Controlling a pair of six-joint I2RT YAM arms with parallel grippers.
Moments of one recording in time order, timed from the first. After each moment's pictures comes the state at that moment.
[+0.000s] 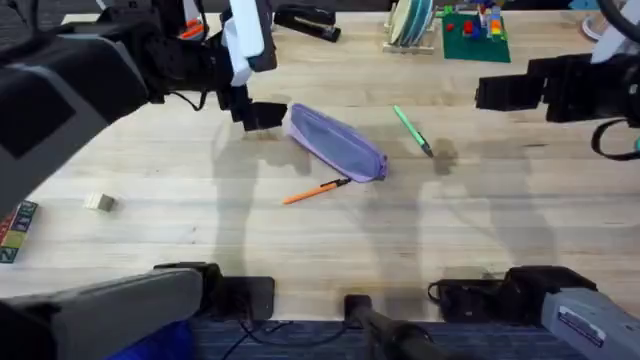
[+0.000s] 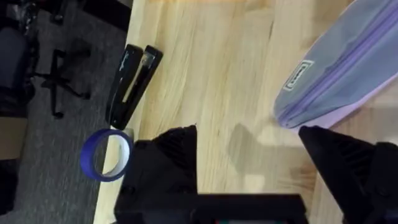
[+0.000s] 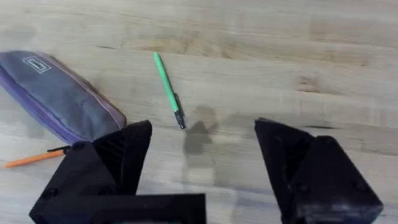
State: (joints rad) left arm 0.02 1.41 0.96 -0.44 0.62 1.34; right arm 0.00 0.99 1.05 -0.92 -0.10 -0.03
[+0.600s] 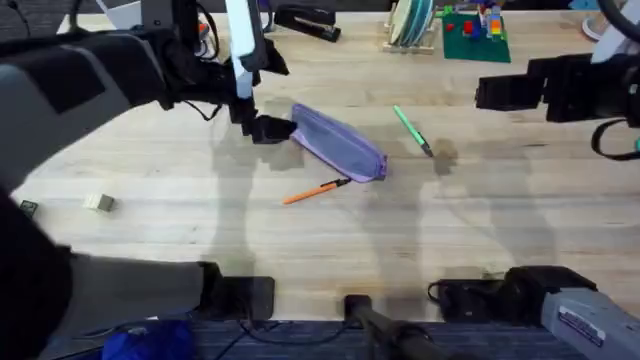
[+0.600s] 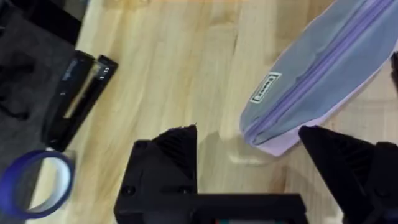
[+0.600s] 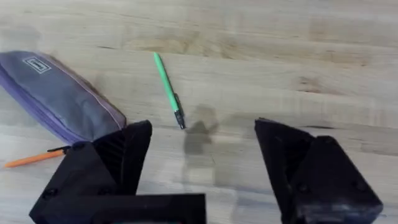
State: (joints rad) left arm 0.03 1.54 0.96 -0.48 0.77 1.34; right arm 0.00 0.99 1.05 -0.92 -0.10 -0.03
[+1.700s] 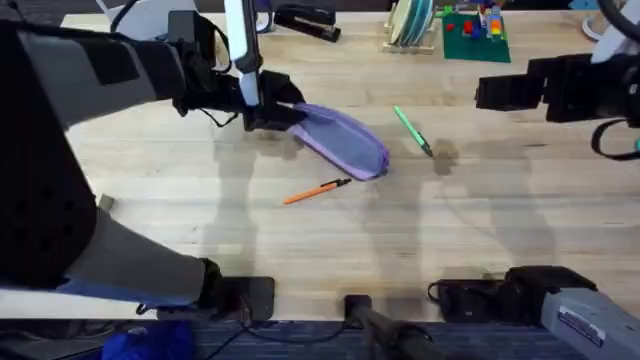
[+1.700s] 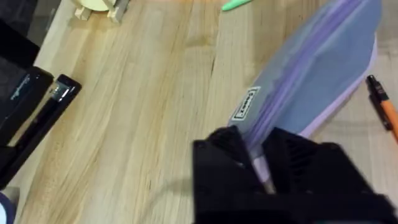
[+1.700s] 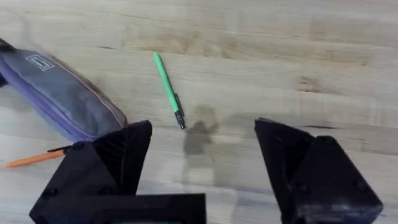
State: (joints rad) left arm 0.03 1.70 0.96 -0.43 0.95 1.34; right arm 0.00 0.99 1.05 -0.92 -0.10 -0.03
